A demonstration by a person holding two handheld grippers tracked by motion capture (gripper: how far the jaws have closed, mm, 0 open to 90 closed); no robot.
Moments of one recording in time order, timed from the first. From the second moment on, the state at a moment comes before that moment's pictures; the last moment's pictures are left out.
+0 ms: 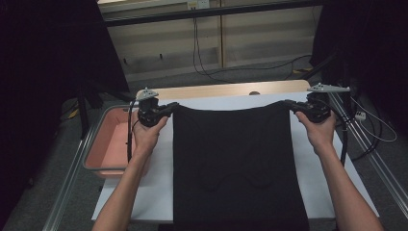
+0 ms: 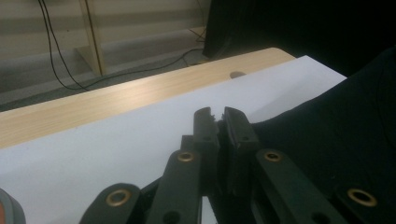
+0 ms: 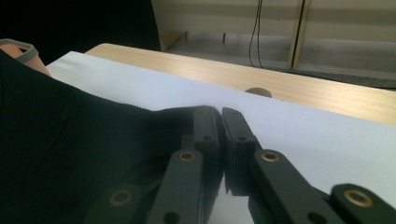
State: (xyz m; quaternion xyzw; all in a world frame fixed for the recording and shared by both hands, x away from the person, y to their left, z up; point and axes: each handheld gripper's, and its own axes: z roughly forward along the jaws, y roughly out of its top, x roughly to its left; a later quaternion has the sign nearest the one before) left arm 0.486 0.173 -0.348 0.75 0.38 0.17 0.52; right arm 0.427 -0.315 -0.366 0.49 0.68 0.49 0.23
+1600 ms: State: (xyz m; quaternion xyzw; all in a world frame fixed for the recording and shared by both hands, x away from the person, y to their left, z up) left arm 0.524 0.168 -0.321 0.73 0.39 0.20 0.53; right arm 0.466 -0.313 -0.334 0.50 0.66 0.49 0.27
